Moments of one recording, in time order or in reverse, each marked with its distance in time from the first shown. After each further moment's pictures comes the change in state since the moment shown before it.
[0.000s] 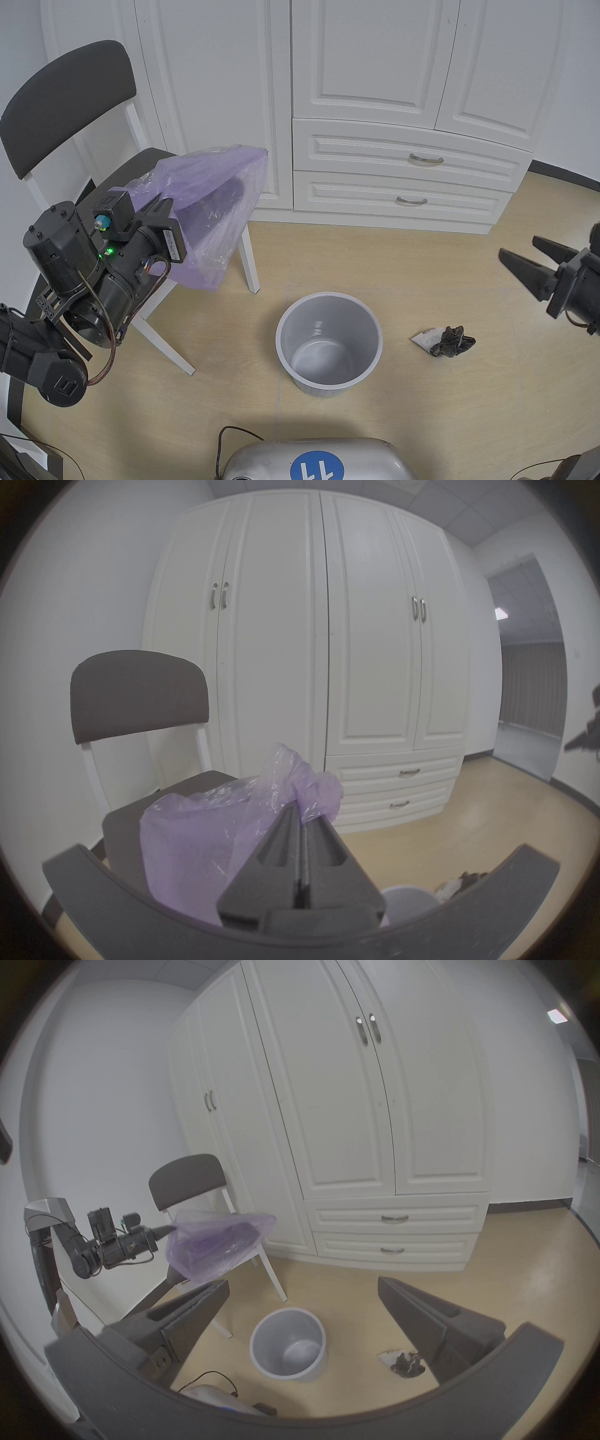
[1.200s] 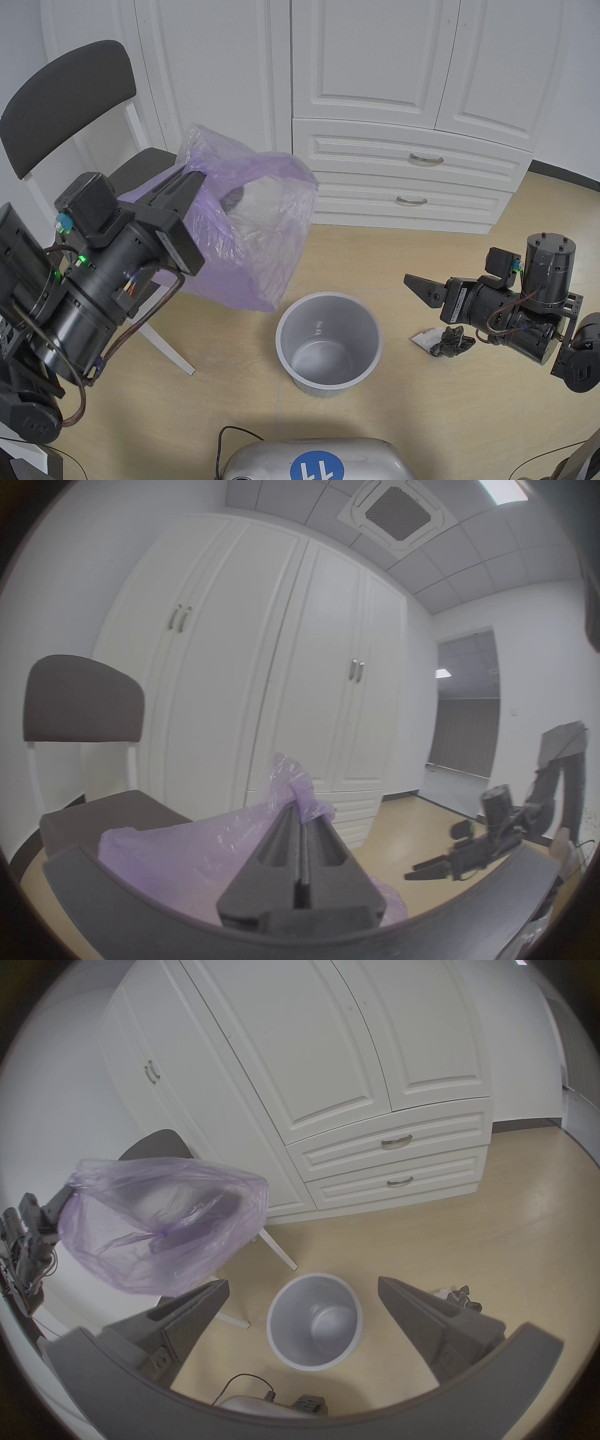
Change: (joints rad) left arm -0.231 -0.167 0.037 -0.031 -0.124 -0.058; right arm 0.127 0.494 -0.028 -0.267 -0.148 0.287
